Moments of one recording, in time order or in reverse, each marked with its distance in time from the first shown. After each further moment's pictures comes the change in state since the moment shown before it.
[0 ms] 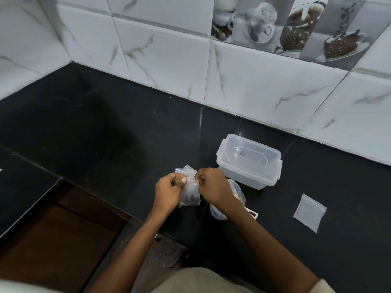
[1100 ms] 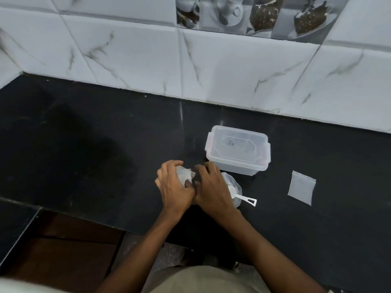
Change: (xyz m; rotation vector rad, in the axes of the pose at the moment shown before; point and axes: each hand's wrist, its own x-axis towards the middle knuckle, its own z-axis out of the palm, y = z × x) left_hand 0.001 0.028 0.030 0.380 0.042 0.367; right_hand -0.027 -0.002 0.019 -0.012 0.345 0.006
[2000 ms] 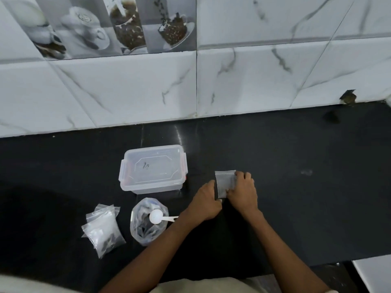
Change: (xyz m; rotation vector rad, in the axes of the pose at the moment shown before) left_hand -0.056 0.174 0.199 0.086 -0.973 0.200; right_hand -0.069 0.257 -0.131 -0.074 0.102 0.806
